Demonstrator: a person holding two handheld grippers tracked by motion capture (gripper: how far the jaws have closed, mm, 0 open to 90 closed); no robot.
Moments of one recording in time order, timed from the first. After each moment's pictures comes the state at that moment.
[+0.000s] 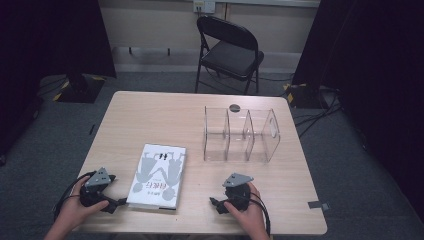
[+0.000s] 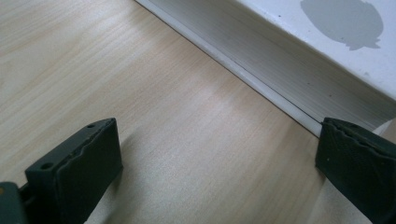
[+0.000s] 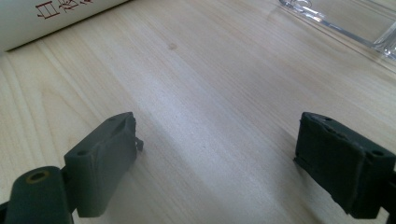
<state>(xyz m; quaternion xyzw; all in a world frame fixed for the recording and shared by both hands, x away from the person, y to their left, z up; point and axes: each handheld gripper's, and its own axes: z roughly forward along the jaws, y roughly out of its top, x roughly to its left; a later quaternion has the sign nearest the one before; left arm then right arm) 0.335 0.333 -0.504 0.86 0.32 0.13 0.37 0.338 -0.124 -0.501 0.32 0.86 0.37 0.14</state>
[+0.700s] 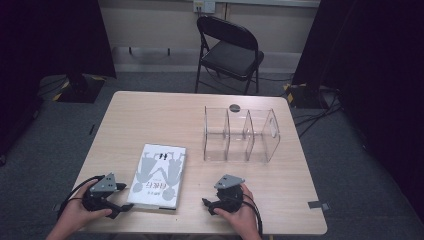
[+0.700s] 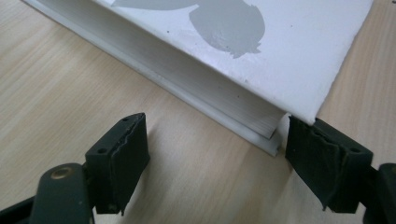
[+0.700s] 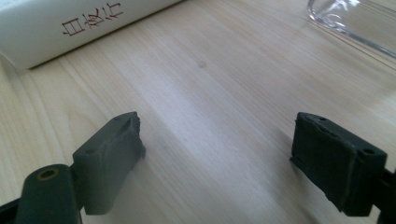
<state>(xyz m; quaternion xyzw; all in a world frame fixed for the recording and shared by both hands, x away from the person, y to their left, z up) 0.323 0.312 -0.493 0.90 0.25 0.09 0.36 0.332 -0.099 -0.501 0.32 0.86 0.38 0.14</state>
